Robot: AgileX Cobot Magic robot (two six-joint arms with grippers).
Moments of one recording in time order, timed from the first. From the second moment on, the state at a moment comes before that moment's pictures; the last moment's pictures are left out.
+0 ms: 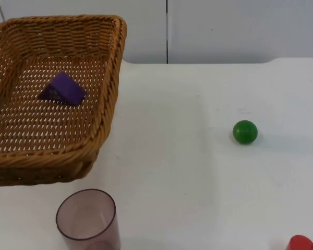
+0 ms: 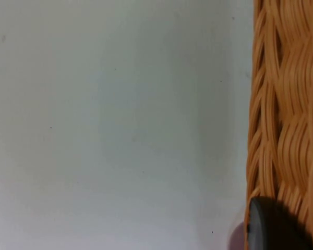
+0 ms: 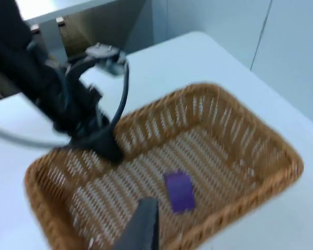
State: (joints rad) right arm 0.82 1.43 -1.55 0.15 0.74 -0.23; left arm 0.24 1.45 -0.81 -0.74 0.87 0.59
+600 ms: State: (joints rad) right arm 0.82 0.98 -1.21 0.15 0.73 -0.22; left arm 0.14 1.58 -1.01 -0.74 0.90 0.53
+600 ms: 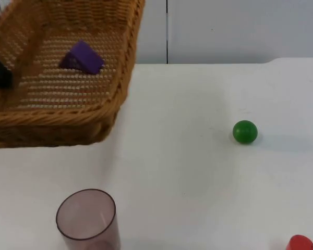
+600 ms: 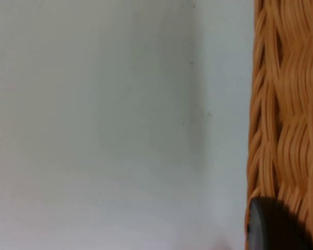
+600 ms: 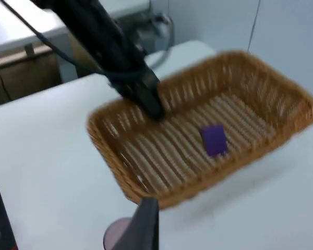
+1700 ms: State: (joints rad) right arm 0.82 0.88 -1.21 0.16 0.82 -0.22; left arm -0.15 2.26 -1.42 -0.80 0.55 0.50
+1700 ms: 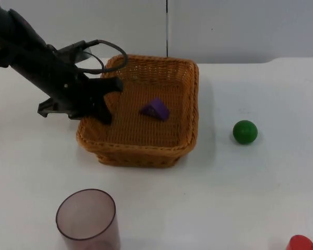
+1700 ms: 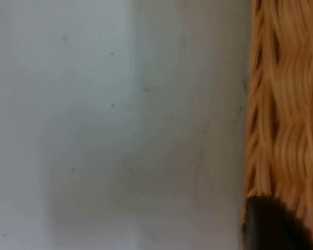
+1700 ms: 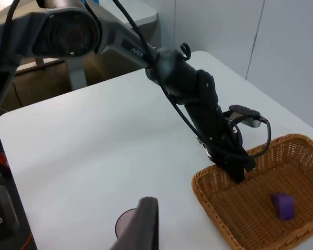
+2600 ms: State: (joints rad) right arm 0.82 0.78 -1.18 0.08 0.63 -0.22; left arm -0.12 1.52 -1.15 -0.62 0.65 0.52
